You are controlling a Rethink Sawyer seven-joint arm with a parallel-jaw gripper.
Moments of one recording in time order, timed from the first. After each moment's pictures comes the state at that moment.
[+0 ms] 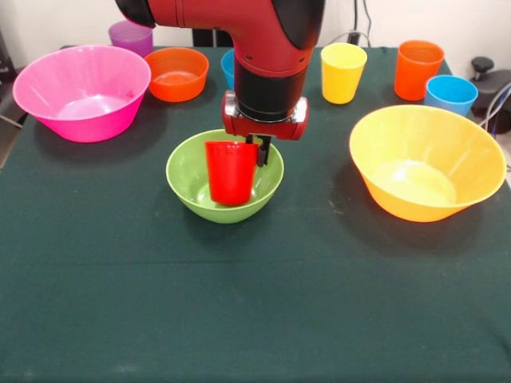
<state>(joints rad) -0.33 -0.41 0.18 1.35 -0.35 0.79 1.84</state>
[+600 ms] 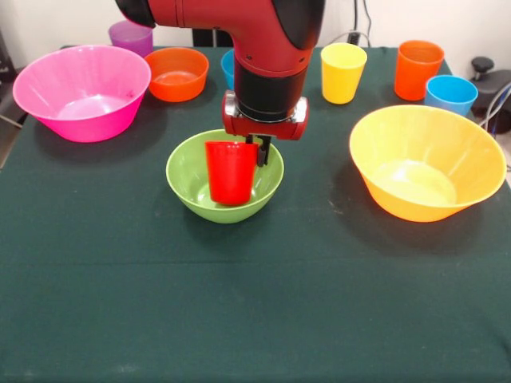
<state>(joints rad) -0.33 -0.41 0.18 1.35 -0.35 0.79 1.84</state>
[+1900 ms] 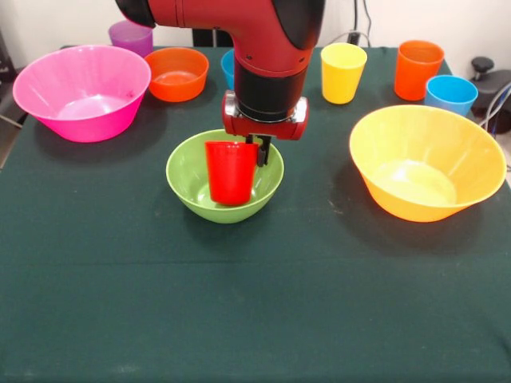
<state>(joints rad) -0.33 -0.41 0.18 1.35 -0.35 0.79 1.84</state>
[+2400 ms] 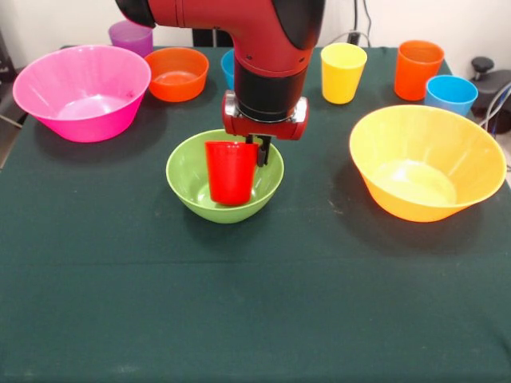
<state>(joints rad) -0.33 -0.41 0.18 1.35 -0.35 0.79 1.84</state>
